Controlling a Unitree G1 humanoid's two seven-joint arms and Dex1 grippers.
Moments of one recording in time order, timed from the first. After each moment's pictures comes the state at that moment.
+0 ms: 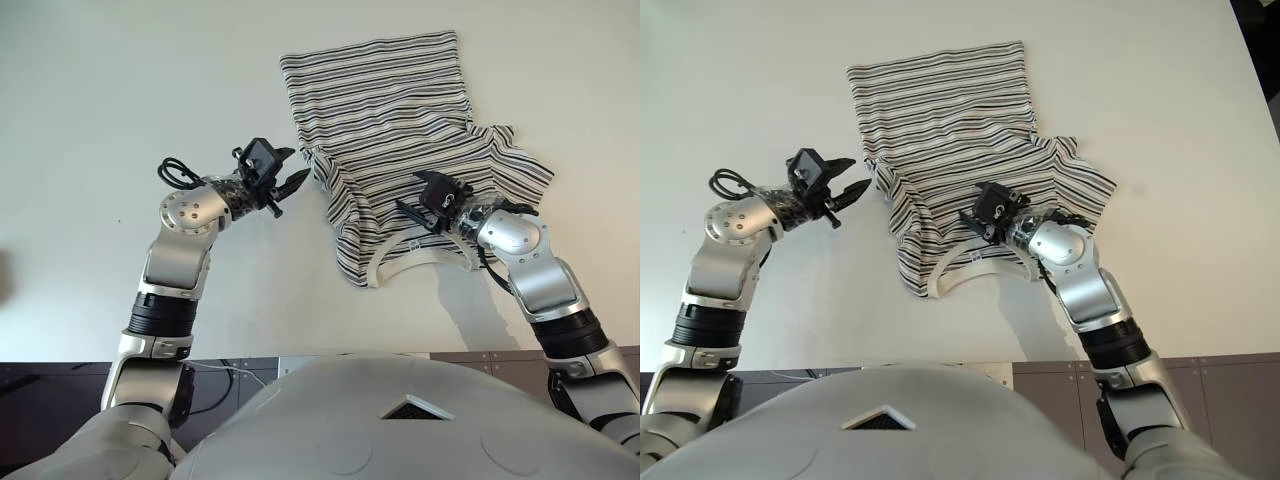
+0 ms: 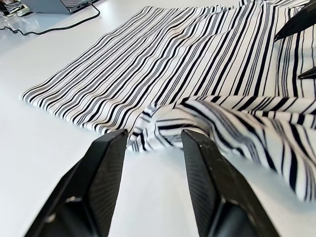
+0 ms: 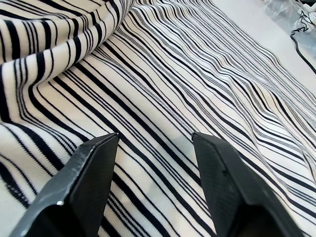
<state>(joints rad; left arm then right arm) -0.08 0.45 -0.15 -0.02 -0.09 0.22 -0.67 -0.03 -0.49 0.36 -0.13 -0.12 0.20 0.57</state>
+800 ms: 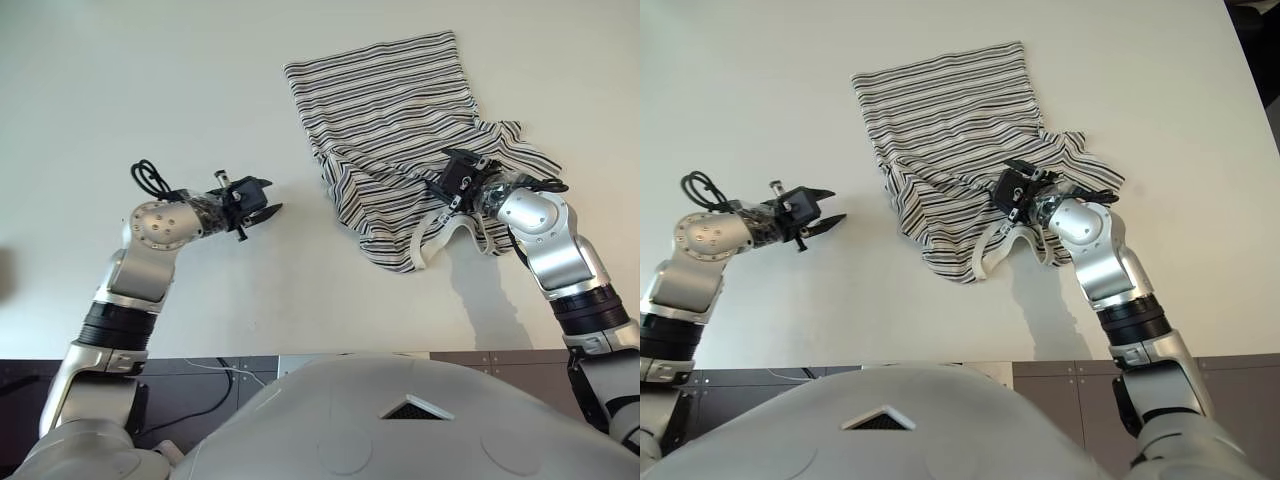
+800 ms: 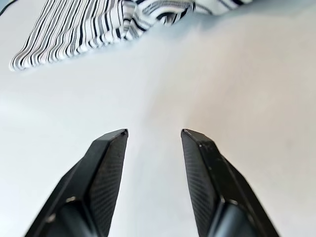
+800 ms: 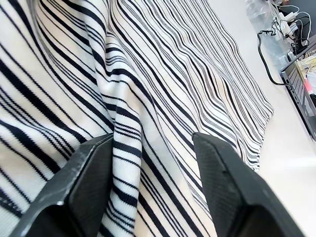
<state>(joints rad) 0.03 0.77 -0.16 -0.01 0.08 0.09 -0.80 -0.12 -0.57 0.36 0.01 -0.27 0.15 0.54</state>
